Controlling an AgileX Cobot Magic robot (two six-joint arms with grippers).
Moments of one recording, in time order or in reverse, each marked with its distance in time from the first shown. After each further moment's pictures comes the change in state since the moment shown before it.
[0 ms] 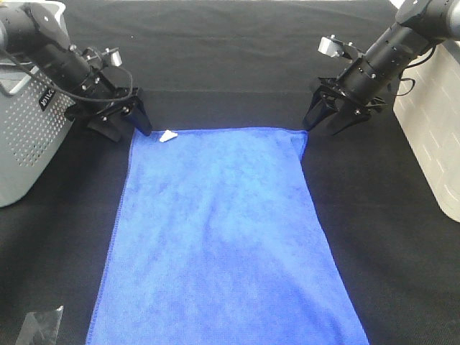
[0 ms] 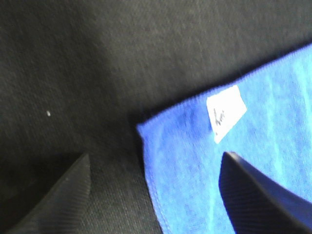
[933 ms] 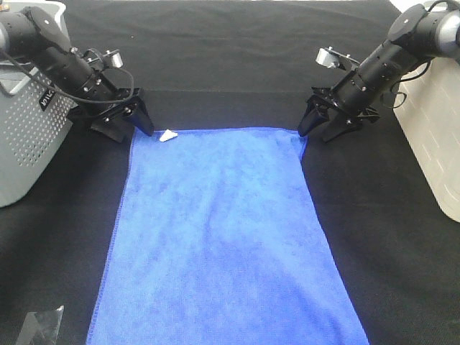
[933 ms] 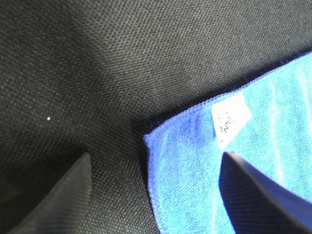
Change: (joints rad) left arm -0.005 0.014 -0.010 -0.028 -0.002 0.003; right arm 0.003 0.069 -0.009 0.024 -0.095 0.030
